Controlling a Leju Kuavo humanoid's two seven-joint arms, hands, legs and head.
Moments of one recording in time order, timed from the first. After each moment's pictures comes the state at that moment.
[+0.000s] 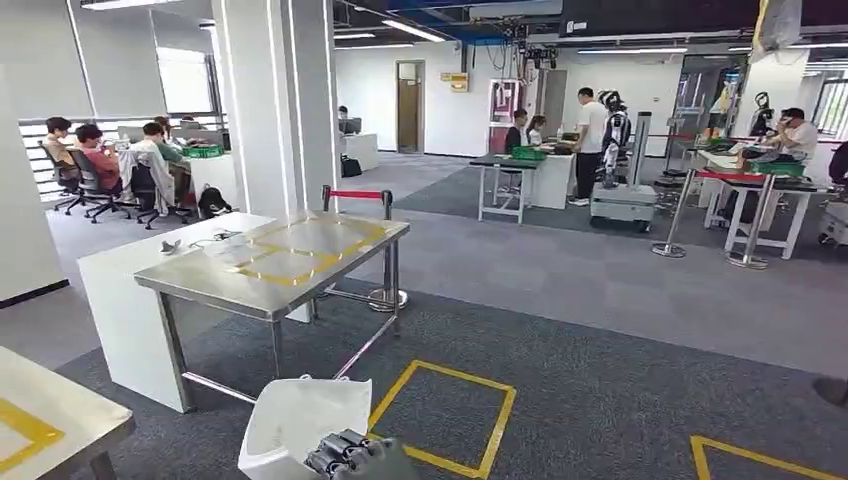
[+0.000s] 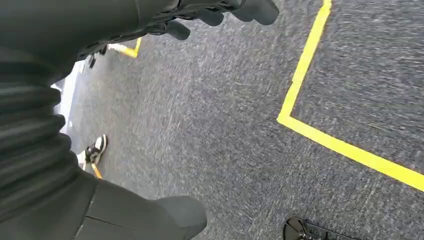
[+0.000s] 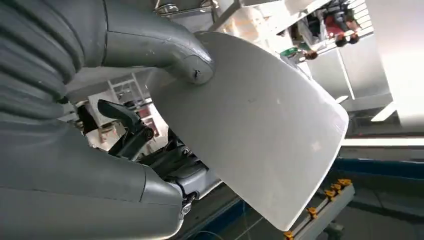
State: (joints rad) left arm -0.12 -0.07 0.89 -0.18 -1.08 0.09 -0.08; right arm -0.61 0.05 0.95 -1.29 1.06 -0.18 -0.04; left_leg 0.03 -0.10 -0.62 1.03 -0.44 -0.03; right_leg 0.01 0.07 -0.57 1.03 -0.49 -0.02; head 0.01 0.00
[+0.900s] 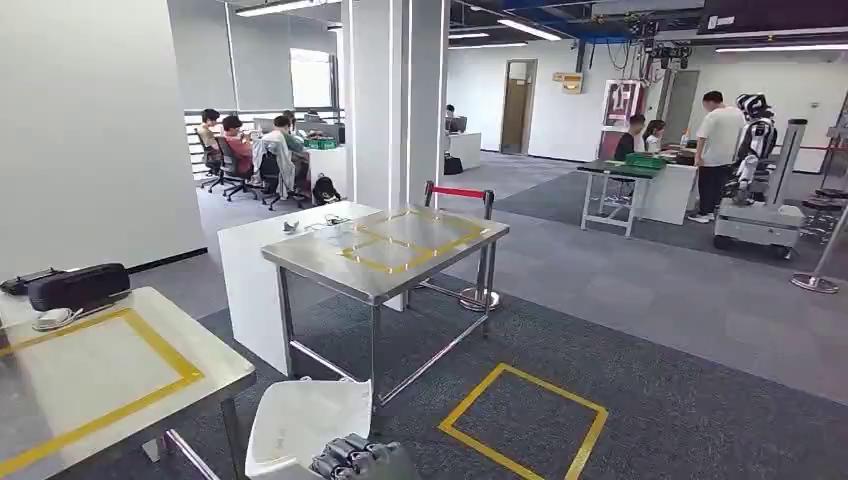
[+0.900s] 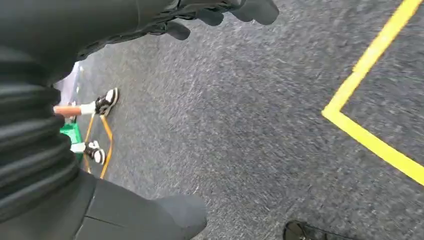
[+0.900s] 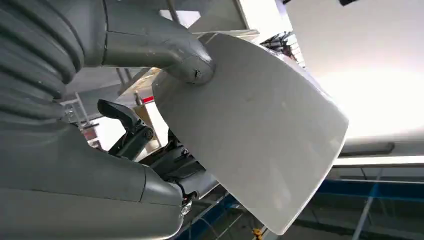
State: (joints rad) left arm -0.12 -0.06 0.89 -0.18 -1.09 0.08 -0.08; right arm -0.60 0.03 0.95 -1.29 1.07 -0.18 -0.03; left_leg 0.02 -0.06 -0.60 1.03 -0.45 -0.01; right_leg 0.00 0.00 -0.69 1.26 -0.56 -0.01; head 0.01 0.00
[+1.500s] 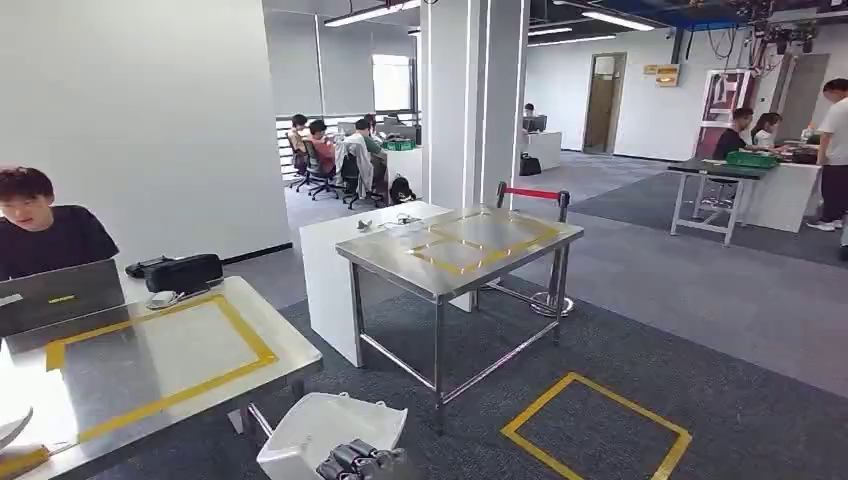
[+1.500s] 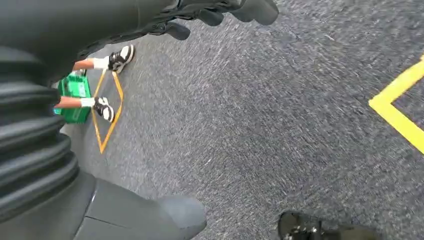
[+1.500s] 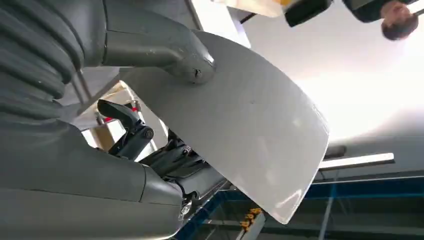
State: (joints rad) left arm -0.12 -0.07 0.89 -0.18 -1.08 0.09 -0.09; right arm -0.57 0.02 0.95 -1.30 1.08 -0.19 -0.02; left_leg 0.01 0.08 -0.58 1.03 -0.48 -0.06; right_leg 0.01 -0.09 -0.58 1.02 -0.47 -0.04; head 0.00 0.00
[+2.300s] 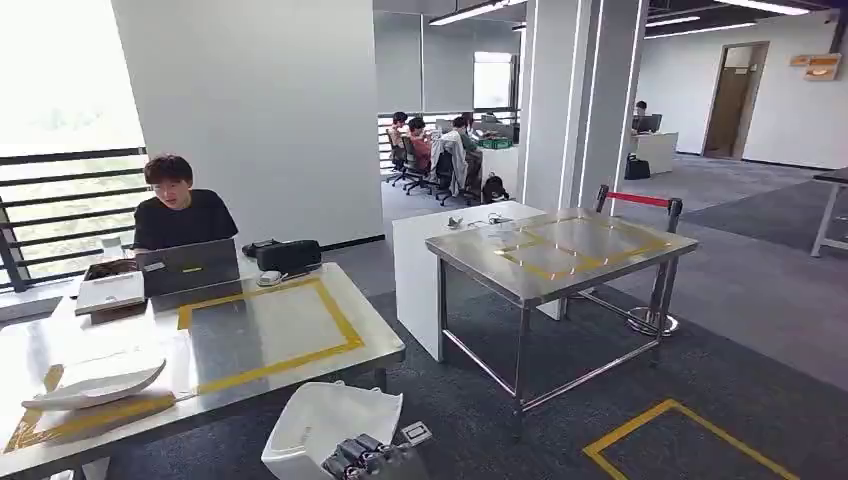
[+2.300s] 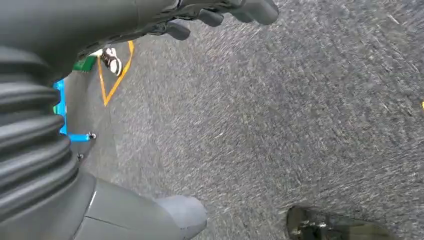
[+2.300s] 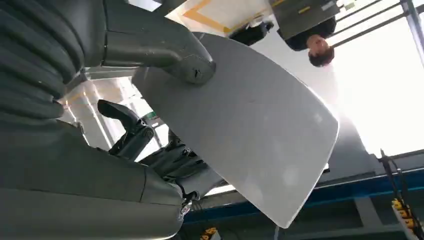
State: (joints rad) left arm -0.12 -0.07 0.89 -0.18 -1.09 0.09 -0.10; right arm -0.58 0.00 0.94 -1.32 1.06 -0.20 -0.02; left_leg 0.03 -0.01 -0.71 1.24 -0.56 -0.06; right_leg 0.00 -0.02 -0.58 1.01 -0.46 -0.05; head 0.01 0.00
